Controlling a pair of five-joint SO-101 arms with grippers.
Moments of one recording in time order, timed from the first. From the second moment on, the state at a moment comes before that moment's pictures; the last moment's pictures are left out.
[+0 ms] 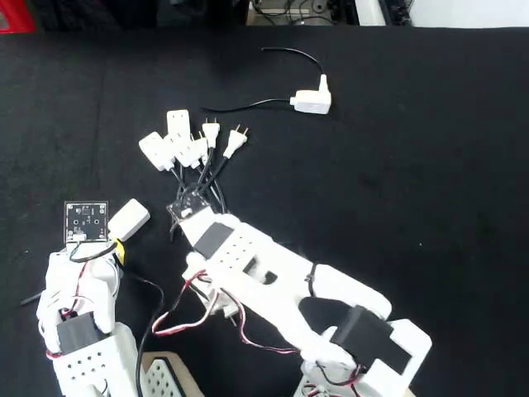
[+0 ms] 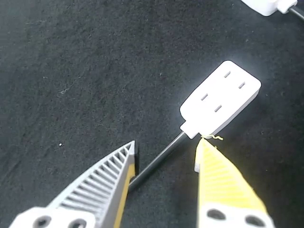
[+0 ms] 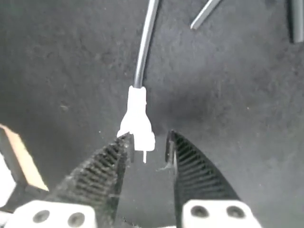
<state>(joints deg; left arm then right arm) -27.0 -103.8 96.3 57.5 -22.1 -52.9 -5.1 37.0 72.5 -21.7</state>
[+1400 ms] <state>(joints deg) -27.0 -103.8 96.3 57.5 -22.1 -56.9 5.8 33.0 74.1 -24.0</state>
